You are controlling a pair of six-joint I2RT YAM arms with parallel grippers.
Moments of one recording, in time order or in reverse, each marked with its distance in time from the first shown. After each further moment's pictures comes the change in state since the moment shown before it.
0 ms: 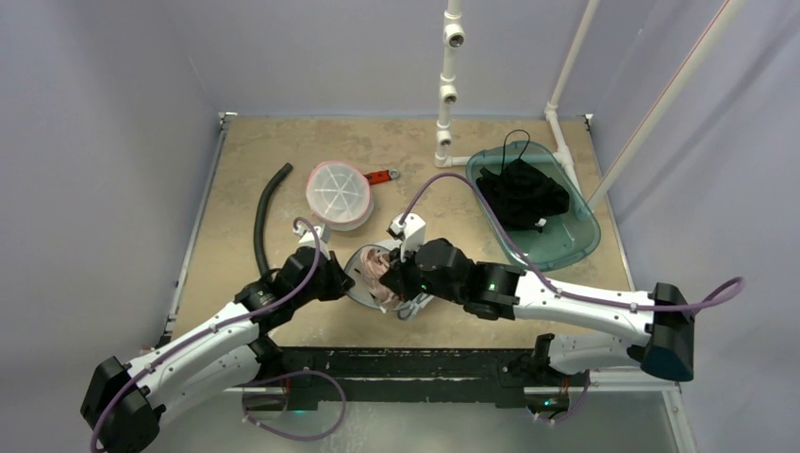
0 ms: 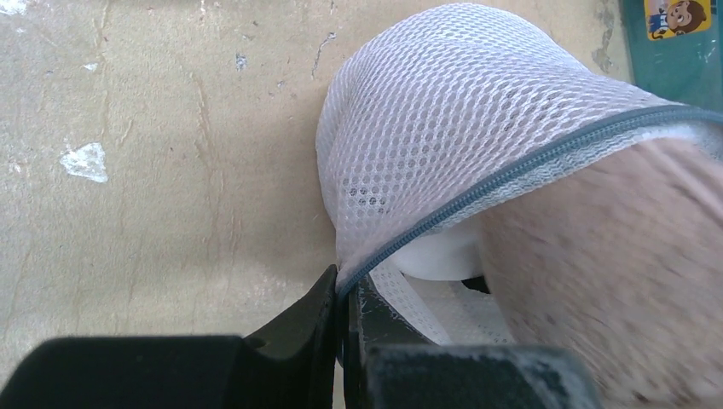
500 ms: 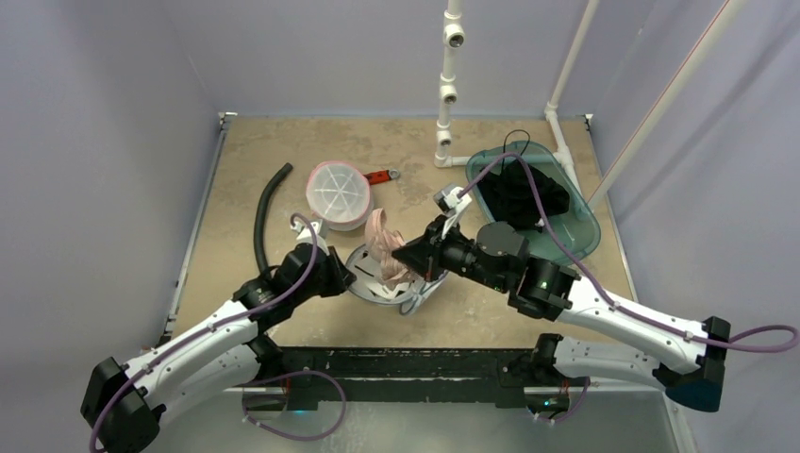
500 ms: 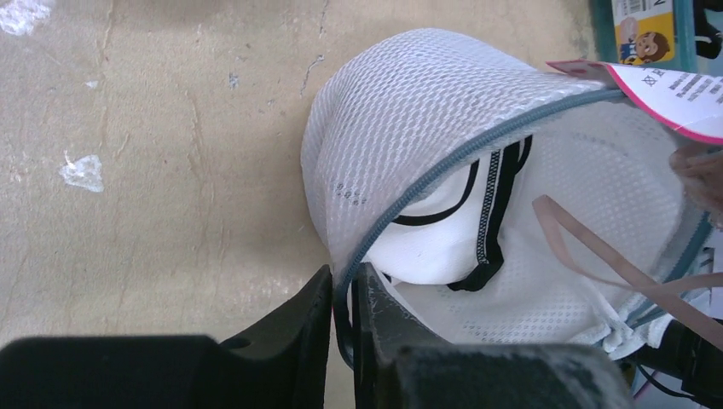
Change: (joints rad) left arm 0.000 0.003 0.031 -0.015 -0.017 -0.032; right arm -0.113 -0.254 0.000 0.061 -0.154 0.009
